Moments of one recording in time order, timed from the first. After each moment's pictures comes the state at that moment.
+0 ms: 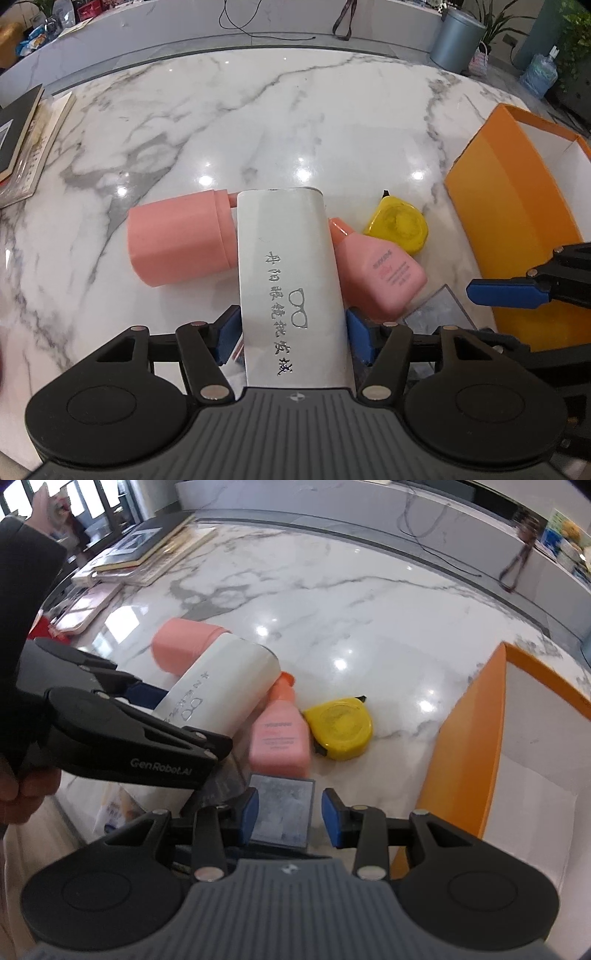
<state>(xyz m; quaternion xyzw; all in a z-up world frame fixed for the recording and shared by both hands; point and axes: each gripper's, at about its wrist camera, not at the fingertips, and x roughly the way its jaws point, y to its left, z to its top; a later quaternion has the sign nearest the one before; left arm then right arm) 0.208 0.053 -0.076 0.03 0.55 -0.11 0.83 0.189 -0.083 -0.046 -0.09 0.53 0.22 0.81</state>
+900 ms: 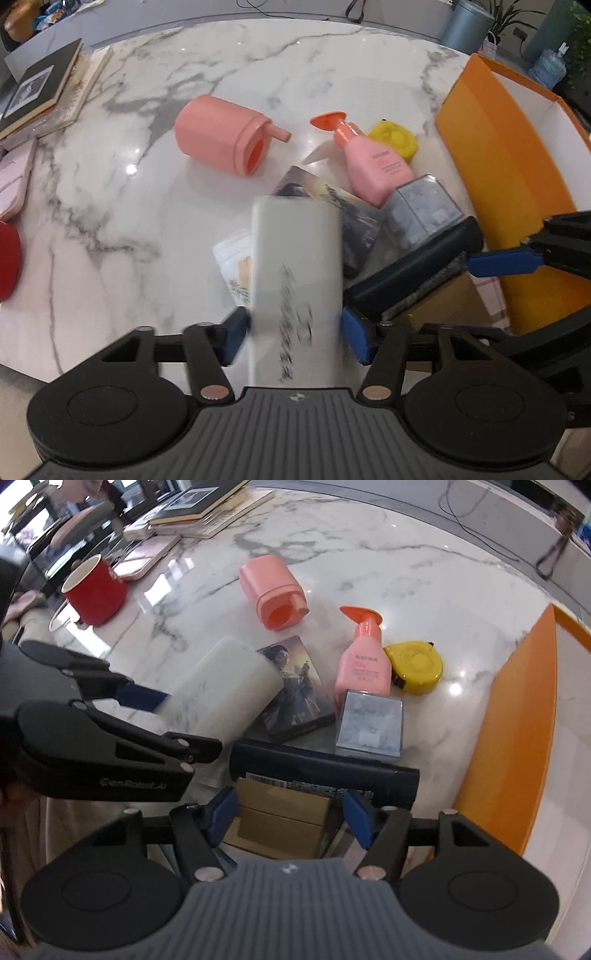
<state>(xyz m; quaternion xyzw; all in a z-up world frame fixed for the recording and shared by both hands) 0.130 0.076 -0.071 0.03 0.58 -0.09 0.81 0.133 -0.059 -0.046 -0.09 0.57 0.26 0.77</state>
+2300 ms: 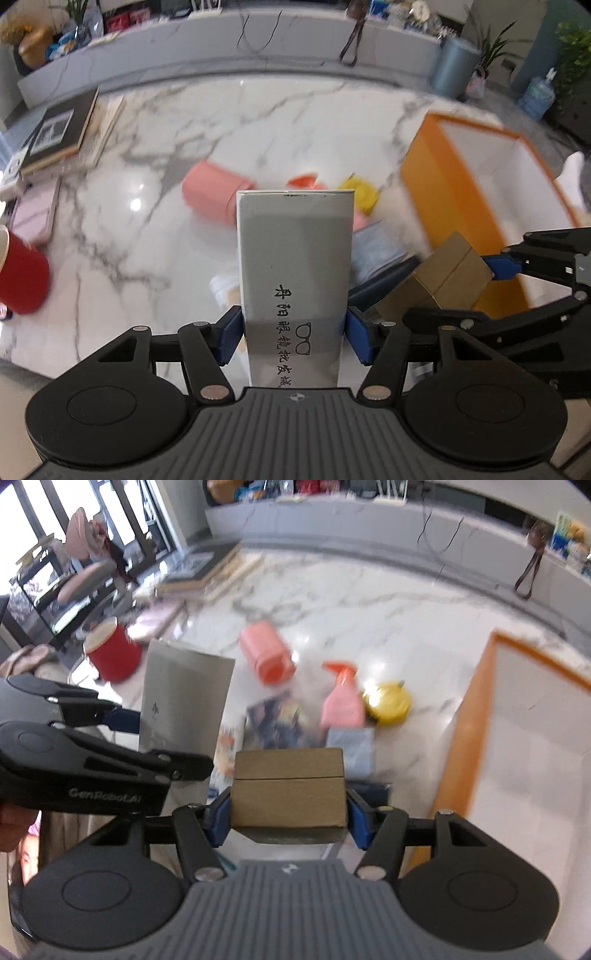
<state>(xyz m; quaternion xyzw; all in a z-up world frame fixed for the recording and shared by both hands) 0.097 0.053 0.003 0.02 0.51 -0.09 0.85 0.106 -0.098 0.009 -0.03 0.49 0.26 0.83</state>
